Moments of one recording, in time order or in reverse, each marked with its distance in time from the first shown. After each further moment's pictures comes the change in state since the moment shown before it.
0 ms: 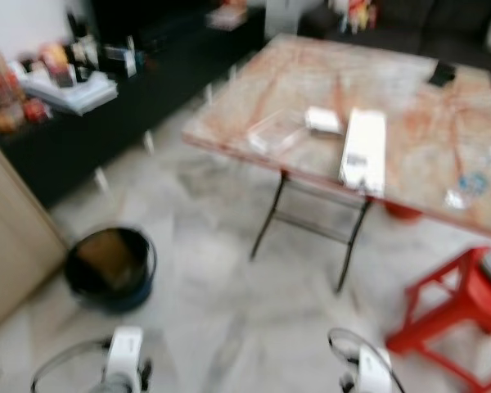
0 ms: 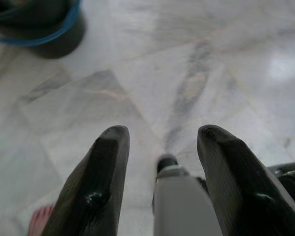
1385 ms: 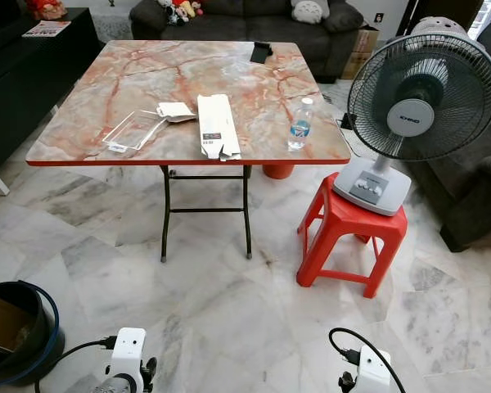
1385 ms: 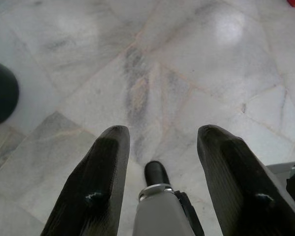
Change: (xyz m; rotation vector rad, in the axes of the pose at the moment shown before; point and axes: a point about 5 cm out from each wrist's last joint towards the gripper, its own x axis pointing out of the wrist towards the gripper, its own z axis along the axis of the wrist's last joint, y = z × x) left arm 0.001 0.001 0.005 -0.011 -0.018 -0.007; right arm -0.001 0.002 -0.001 0.039 -0.027 0.011
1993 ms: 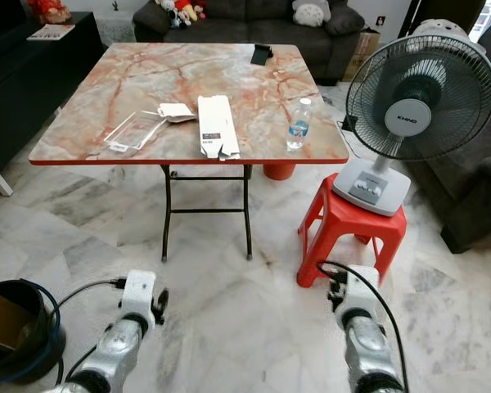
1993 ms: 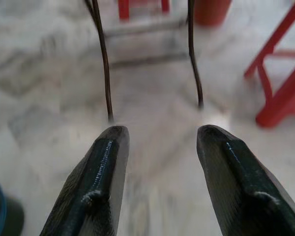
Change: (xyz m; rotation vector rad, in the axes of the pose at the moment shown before) left arm 0.005 -0.015 0.124 0.071 -0.499 -0.033; right arm -0.010 0.068 0.149 -0.088 -0.609 0.241
